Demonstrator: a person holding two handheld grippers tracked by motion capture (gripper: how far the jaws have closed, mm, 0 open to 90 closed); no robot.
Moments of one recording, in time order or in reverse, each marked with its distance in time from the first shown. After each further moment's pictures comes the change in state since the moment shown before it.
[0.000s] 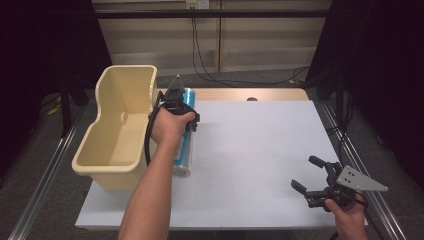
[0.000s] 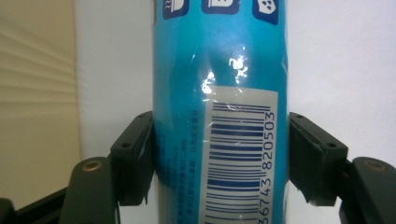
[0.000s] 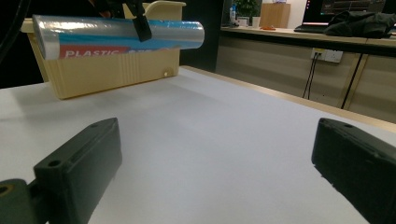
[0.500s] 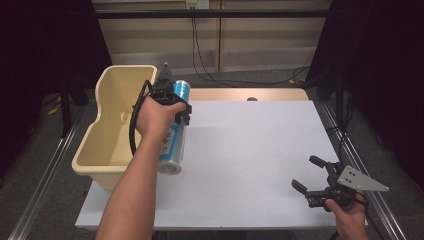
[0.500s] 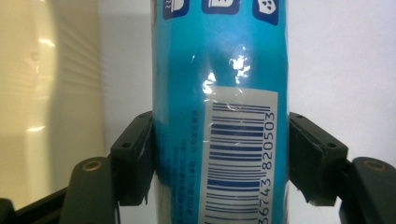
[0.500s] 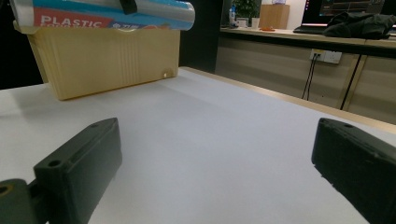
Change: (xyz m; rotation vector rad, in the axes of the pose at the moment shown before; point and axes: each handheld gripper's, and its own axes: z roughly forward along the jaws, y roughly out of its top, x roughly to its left) left arm 0.014 -0.002 -0.046 0.003 -0.022 -0.013; right arm -0.001 0.000 -0.001 -0.004 -0.001 -0.001
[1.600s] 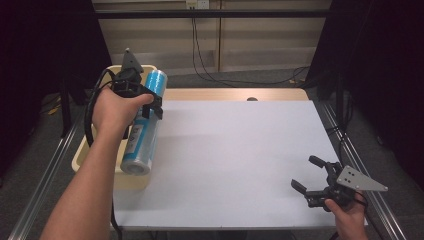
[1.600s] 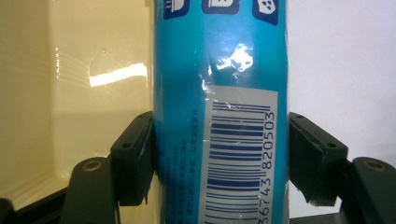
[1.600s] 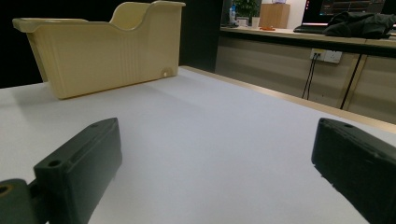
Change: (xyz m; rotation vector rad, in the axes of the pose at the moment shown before) left arm 0.052 -0.017 -0.067 -0.038 -0.024 -0.006; right arm 0.001 0.000 0.001 0.004 -0.002 0.002
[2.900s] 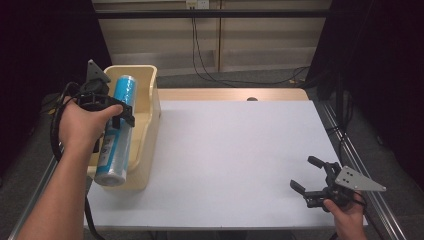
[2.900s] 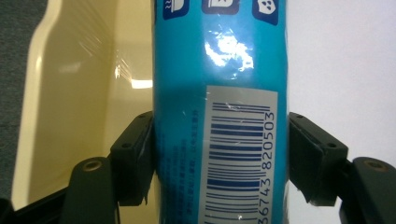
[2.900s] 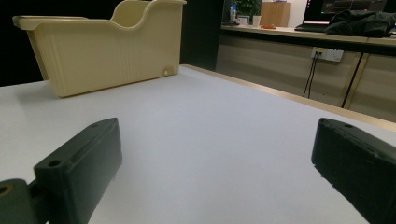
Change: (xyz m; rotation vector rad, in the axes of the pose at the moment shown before) left arm 0.062 -0.025 -0.003 -0.051 0.047 -0.079; right arm 0.001 -0.001 0.002 0.006 0.001 -0.005
